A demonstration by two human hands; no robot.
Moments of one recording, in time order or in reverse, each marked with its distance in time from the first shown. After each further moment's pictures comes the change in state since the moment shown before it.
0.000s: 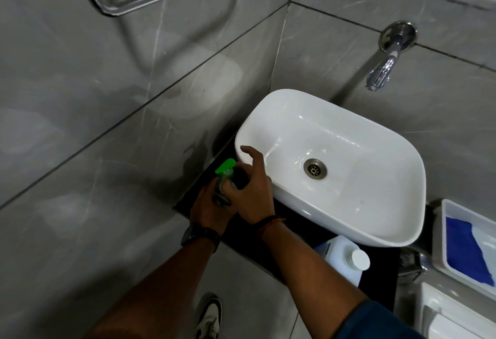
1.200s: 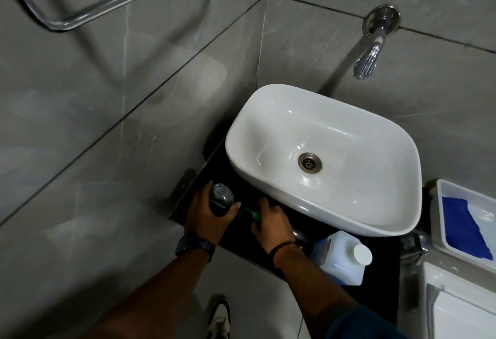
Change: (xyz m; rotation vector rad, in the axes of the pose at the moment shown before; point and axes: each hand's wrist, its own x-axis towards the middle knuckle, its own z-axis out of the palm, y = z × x) left_hand -0.001 -0.003 0.000 -0.046 0.047 0.117; right_hand -0.043 0.082 -0.032 -0.838 -0.233 0.302
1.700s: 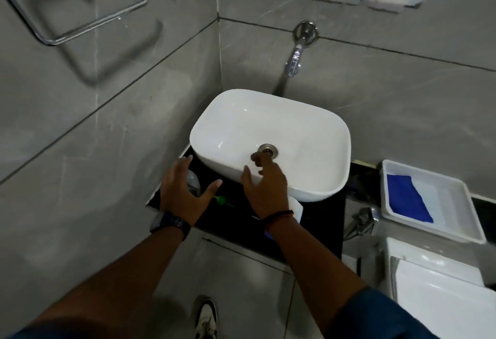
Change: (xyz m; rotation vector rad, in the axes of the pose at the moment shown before) left_hand -0.048 0.086 -0.030 0.129 0.071 0.321; right_hand -0.076 -0.002 -0.119 0.479 0.680 -0.120
